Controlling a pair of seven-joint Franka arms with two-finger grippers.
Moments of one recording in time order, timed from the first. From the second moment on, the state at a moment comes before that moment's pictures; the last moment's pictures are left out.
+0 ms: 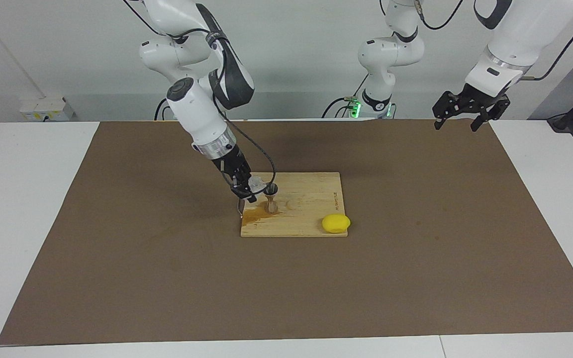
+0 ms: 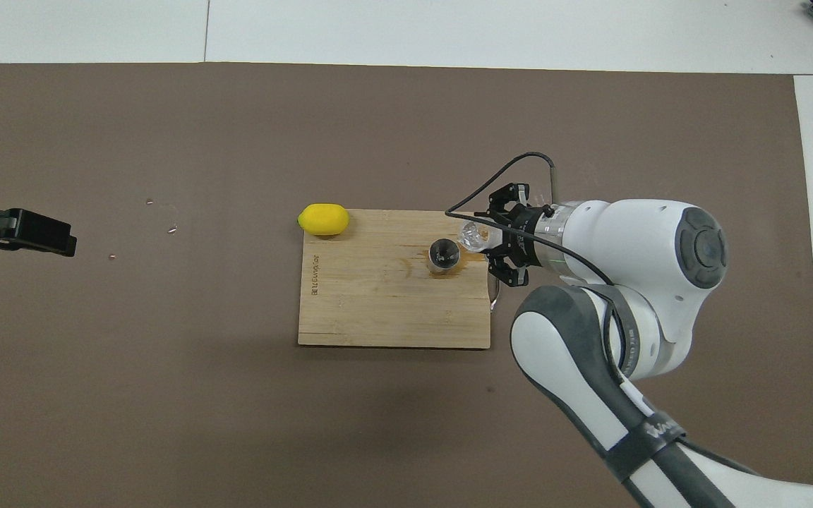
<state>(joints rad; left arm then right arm) 0.06 -0.04 -0.13 -1.59 -0.03 1.51 0.05 0.29 0.11 0.08 -2.07 0.50 2.49 1.56</state>
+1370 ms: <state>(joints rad) 0.06 -0.04 -0.13 -1.59 -0.03 1.51 0.05 -0.23 0.27 0.07 -2.11 0.89 2.12 0.95</state>
